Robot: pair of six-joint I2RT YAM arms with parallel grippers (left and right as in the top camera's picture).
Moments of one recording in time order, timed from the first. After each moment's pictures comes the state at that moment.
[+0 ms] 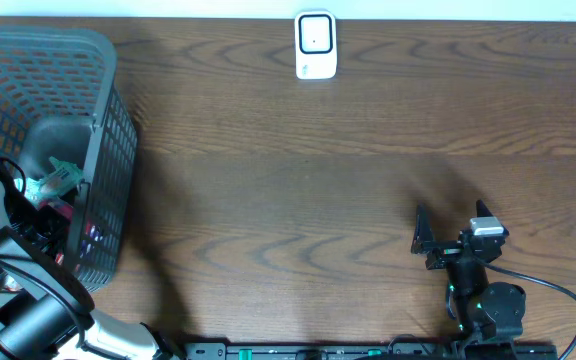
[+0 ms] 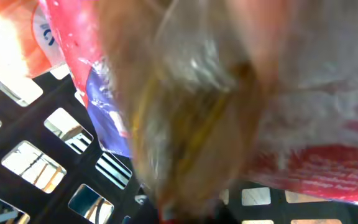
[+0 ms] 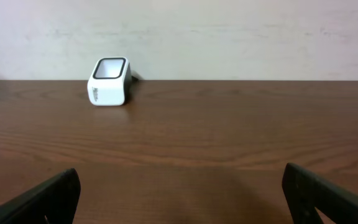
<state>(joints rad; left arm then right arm) 0.72 1.78 1.31 -1.38 -0.14 -0.27 0.07 0.01 0.01 -0.07 -0.03 0.05</state>
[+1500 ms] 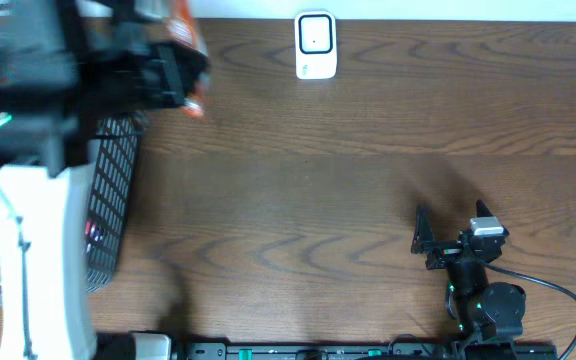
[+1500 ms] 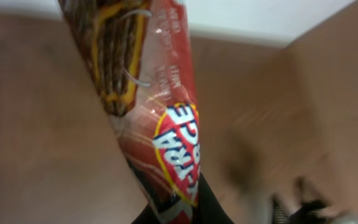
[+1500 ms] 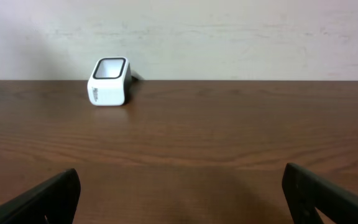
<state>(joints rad) -0.10 1.55 2.04 -1.26 0.49 -0.22 0.07 0.01 0.01 -0.07 -0.03 0.05</state>
